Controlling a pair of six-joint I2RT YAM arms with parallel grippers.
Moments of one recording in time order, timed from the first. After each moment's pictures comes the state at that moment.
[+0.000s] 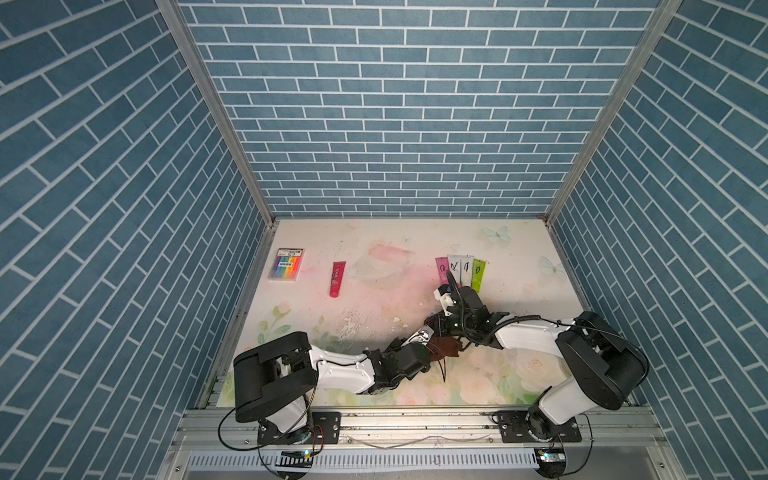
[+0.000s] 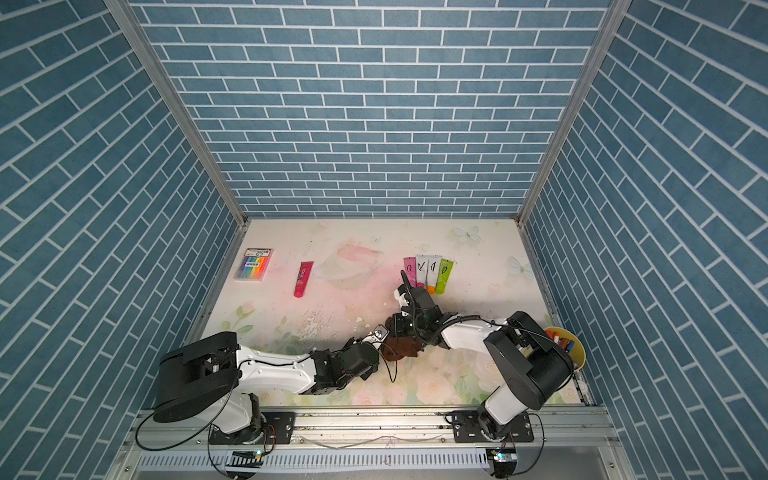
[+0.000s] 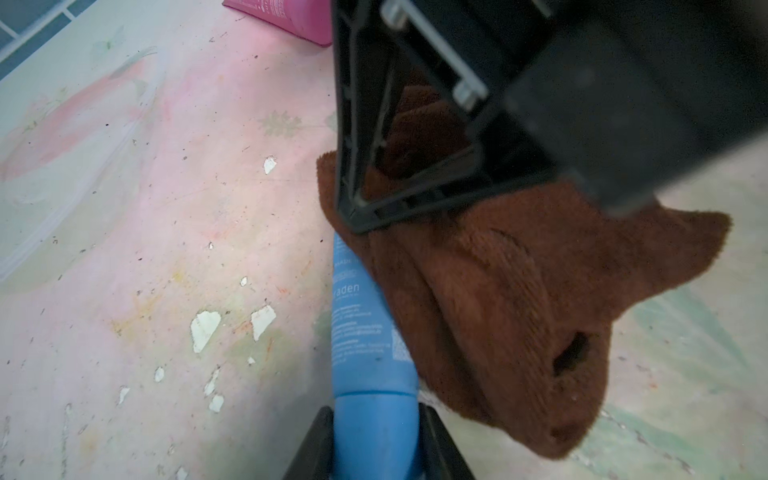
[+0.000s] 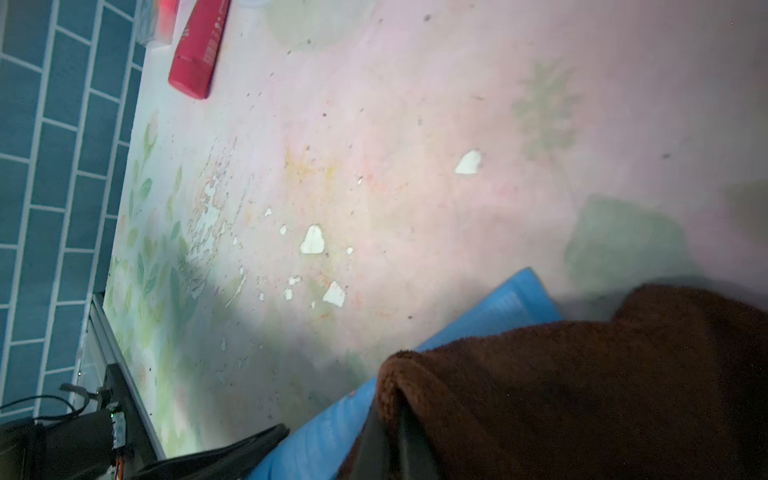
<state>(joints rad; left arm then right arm) -1.22 1.57 0.58 0.14 -0.50 -0.22 0.69 1.57 0.63 0.11 -0.34 0.57</state>
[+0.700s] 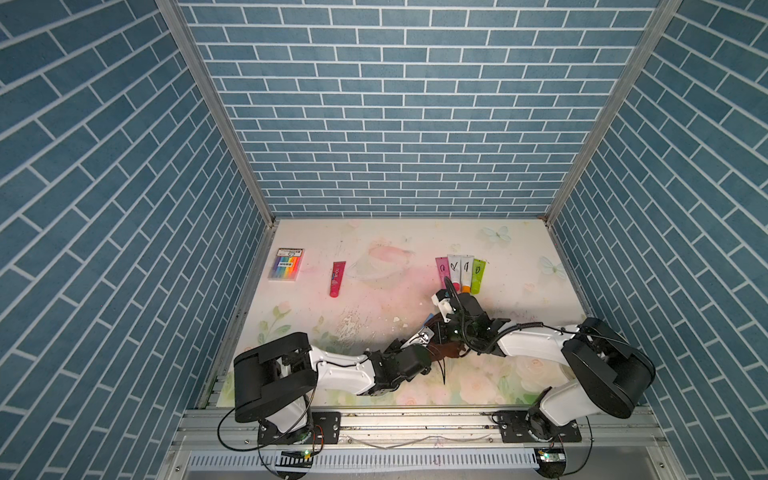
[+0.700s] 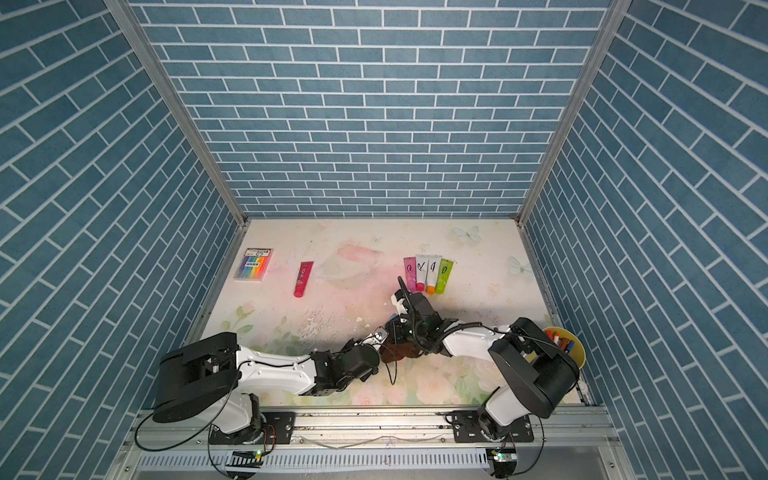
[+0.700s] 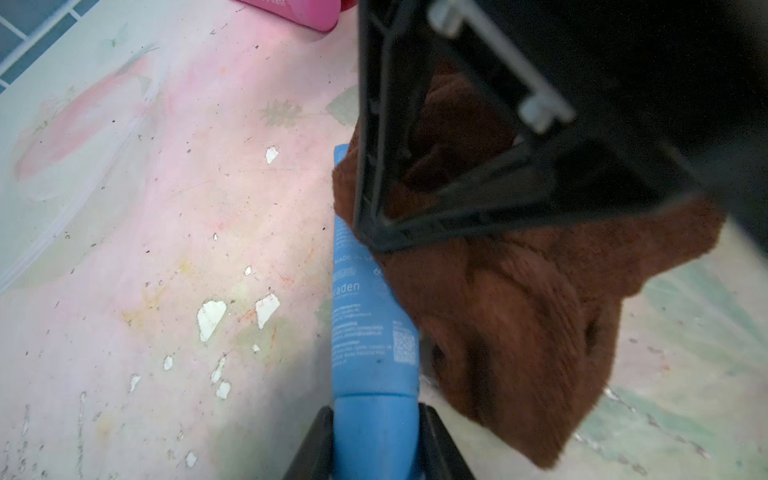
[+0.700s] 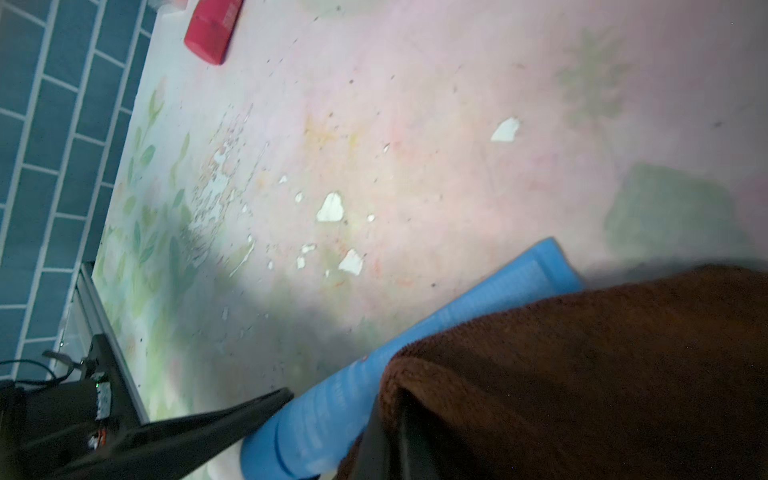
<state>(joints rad) -1.23 1.57 0.58 0.11 -0.52 -0.22 0.80 1.50 0.56 0.15 -0.31 0.55</state>
